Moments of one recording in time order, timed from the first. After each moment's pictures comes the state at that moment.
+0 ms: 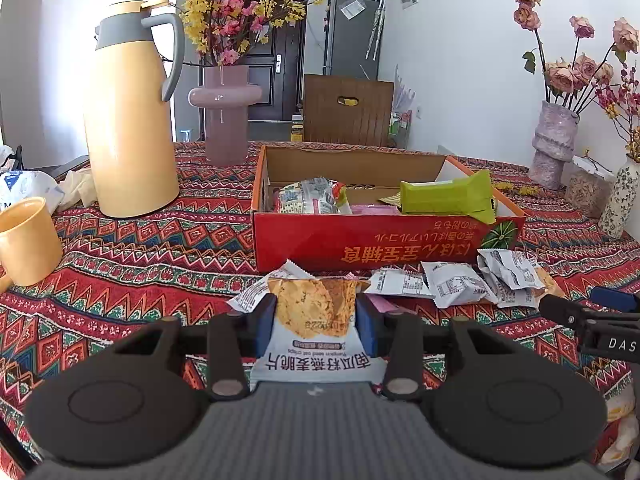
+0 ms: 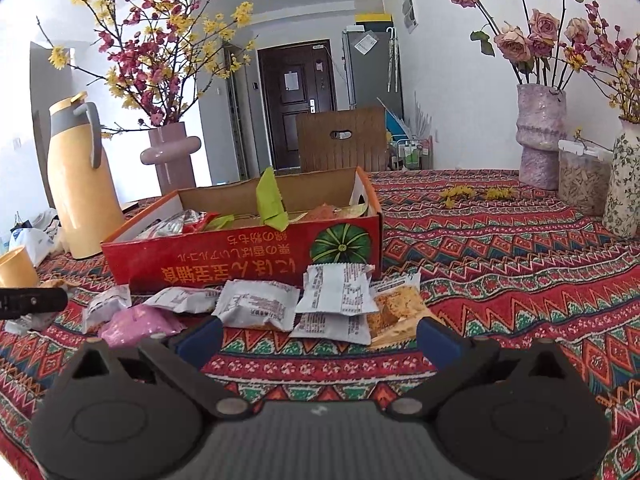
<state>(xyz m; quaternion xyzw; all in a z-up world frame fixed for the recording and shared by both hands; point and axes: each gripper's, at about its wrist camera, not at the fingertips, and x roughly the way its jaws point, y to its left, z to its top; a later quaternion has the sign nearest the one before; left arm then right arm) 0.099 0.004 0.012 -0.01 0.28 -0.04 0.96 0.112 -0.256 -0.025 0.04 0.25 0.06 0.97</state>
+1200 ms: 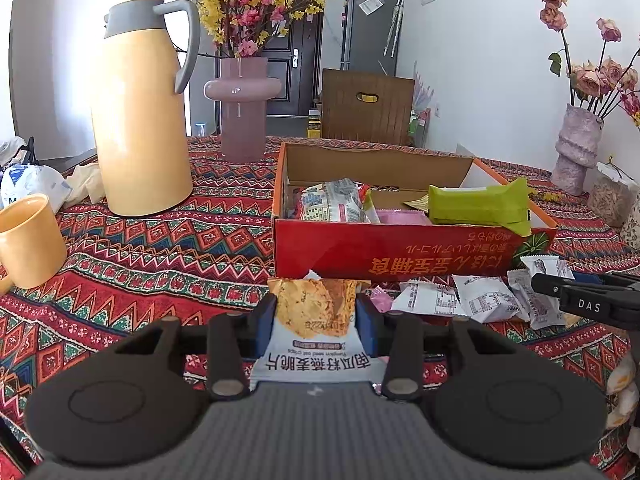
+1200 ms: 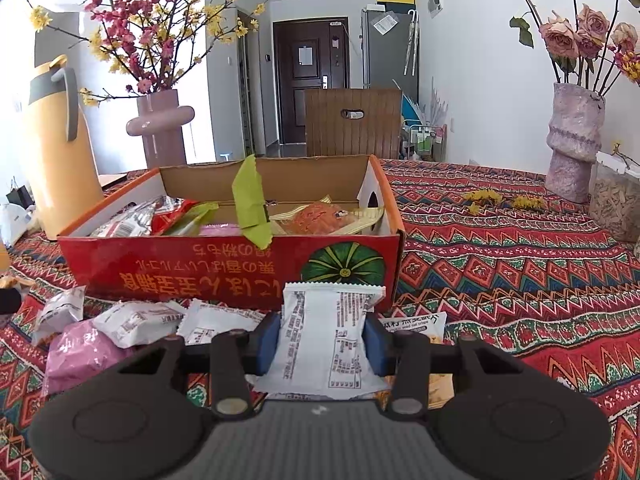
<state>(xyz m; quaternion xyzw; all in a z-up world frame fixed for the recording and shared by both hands) 0.125 0.016 0.008 -0.02 0.29 -0.01 0.96 0.189 -0.248 -0.033 0.00 0.28 0.07 0.96</state>
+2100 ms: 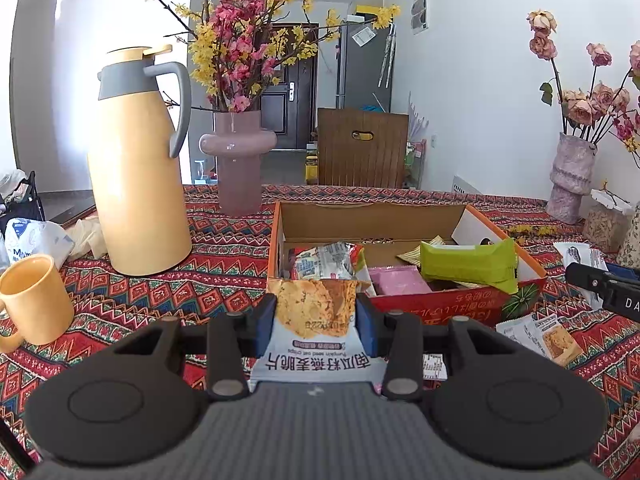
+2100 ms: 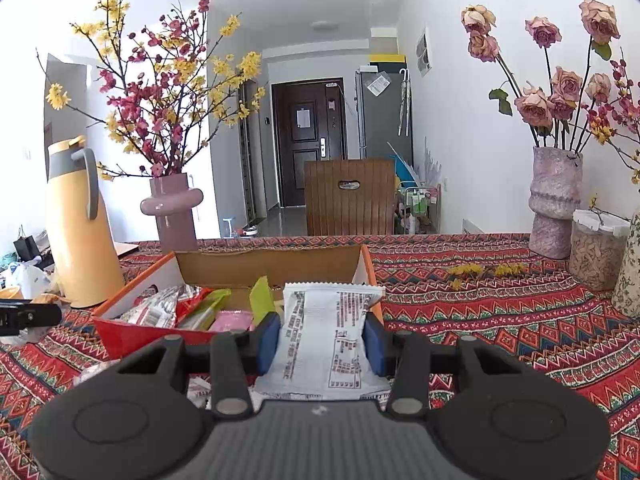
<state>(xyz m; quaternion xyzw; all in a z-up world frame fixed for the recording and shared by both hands) 0.135 0.006 0.046 -0.01 0.24 -0.01 0.97 0.158 -0.262 0.030 0.02 0.18 0.07 0.98</state>
